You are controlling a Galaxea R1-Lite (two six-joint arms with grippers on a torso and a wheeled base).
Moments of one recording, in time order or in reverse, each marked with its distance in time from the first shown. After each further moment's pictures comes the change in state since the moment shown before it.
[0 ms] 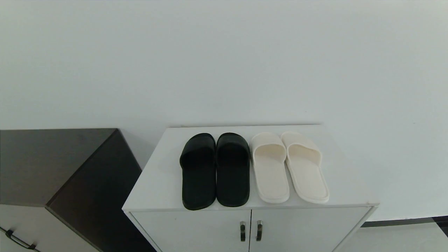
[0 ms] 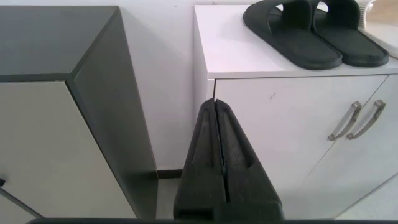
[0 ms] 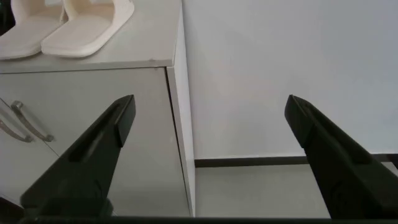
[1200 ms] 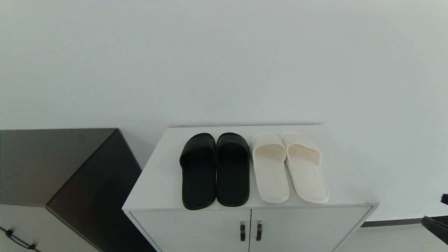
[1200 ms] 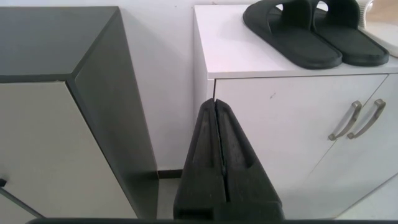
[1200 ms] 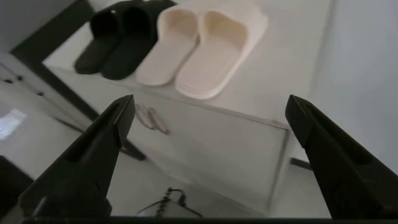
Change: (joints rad) left arm 0.000 0.000 0.000 0.000 0.000 0.005; right arm 0.385 0.769 -0.300 -0.283 0.117 0.131
